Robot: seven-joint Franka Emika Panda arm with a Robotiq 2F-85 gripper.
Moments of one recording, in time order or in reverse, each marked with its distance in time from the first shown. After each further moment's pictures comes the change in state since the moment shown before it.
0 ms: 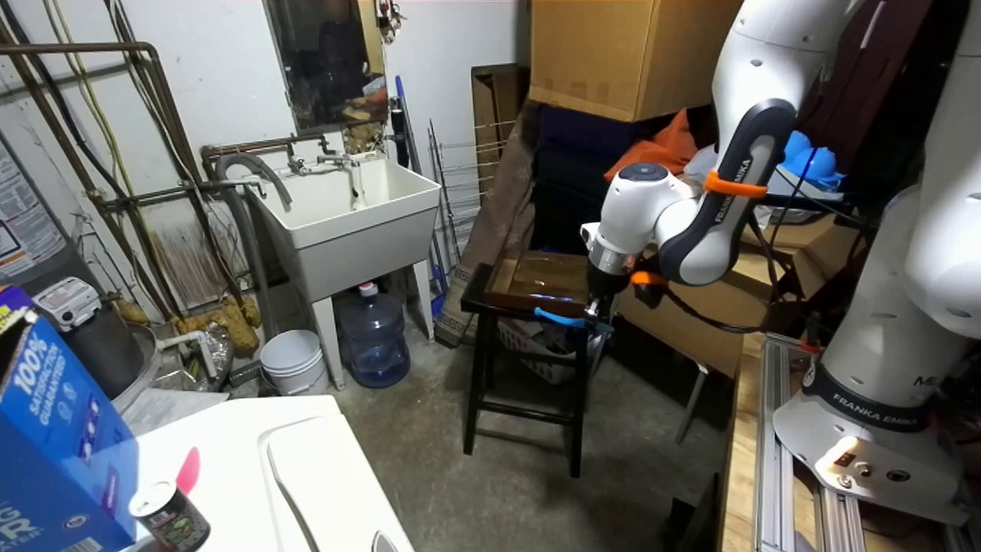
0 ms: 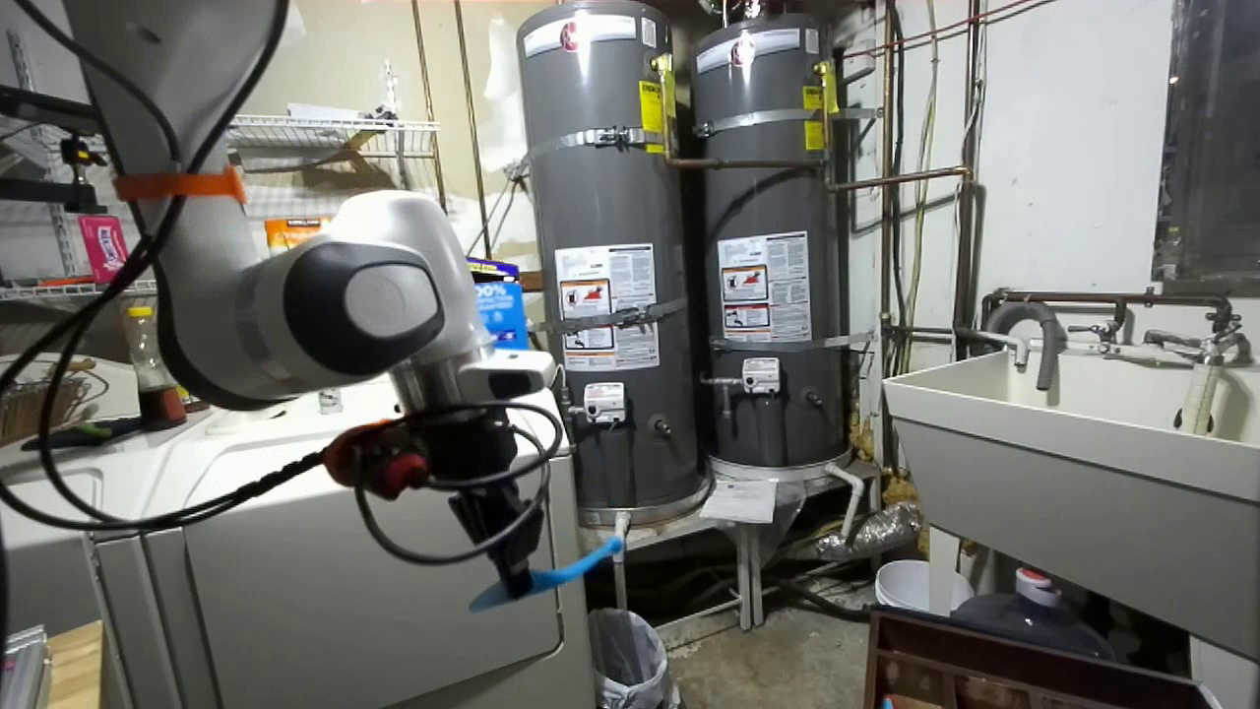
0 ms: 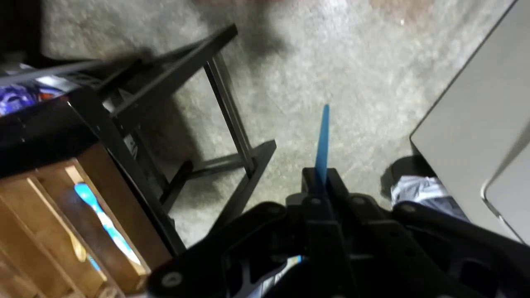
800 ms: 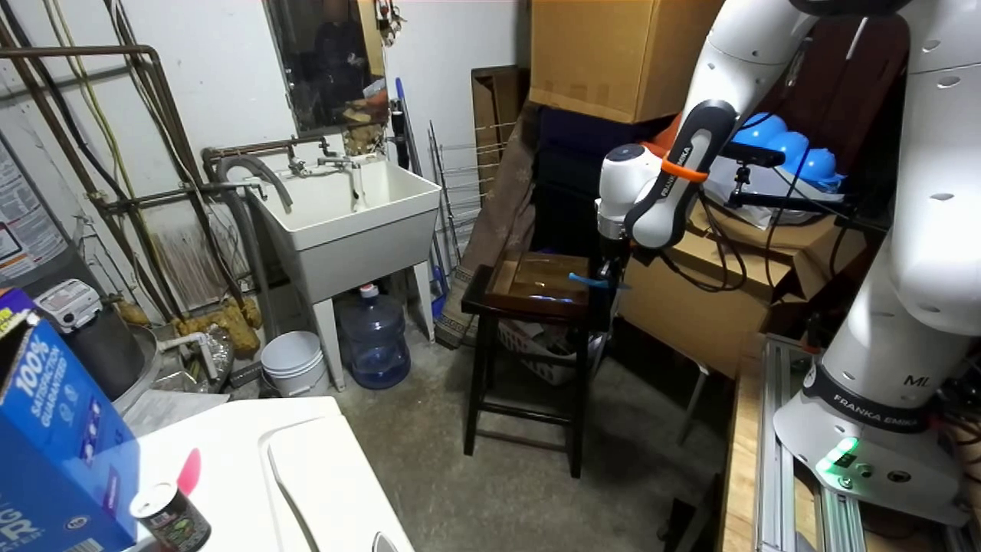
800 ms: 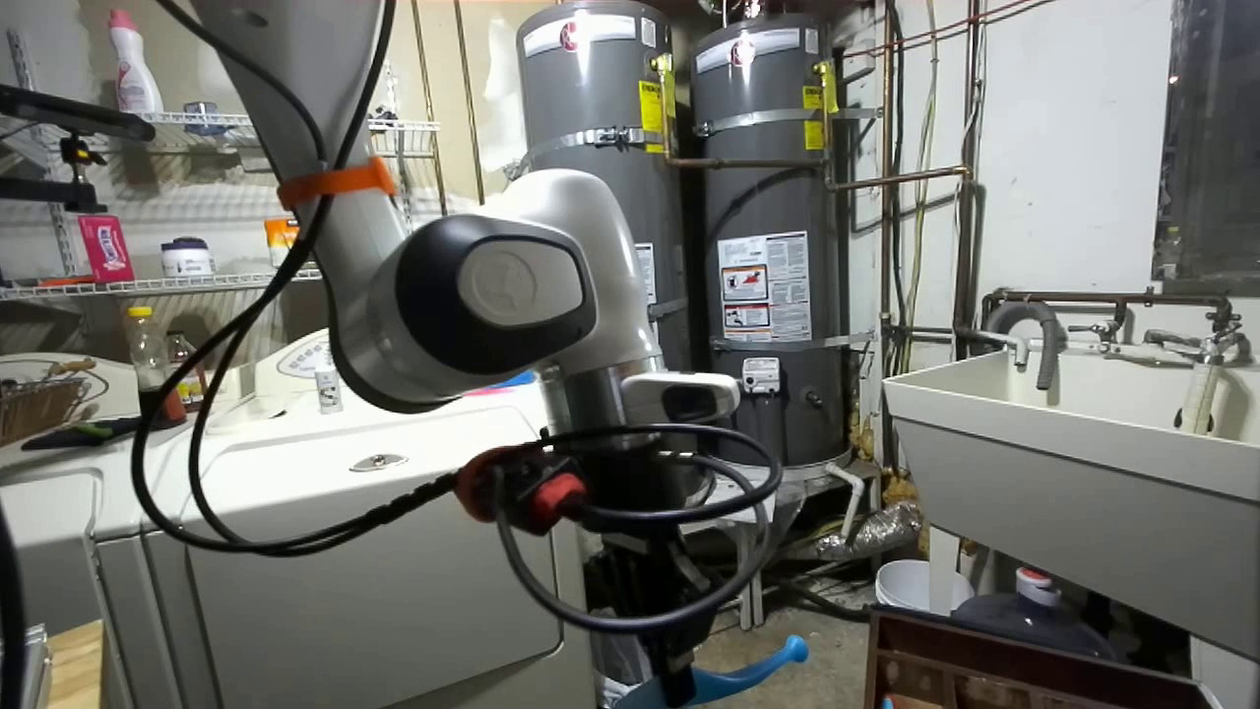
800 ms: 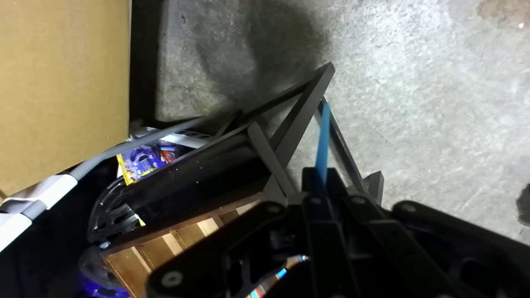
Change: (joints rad) arm -0.174 0.143 -0.079 0.265 0.156 -0.211 -0.220
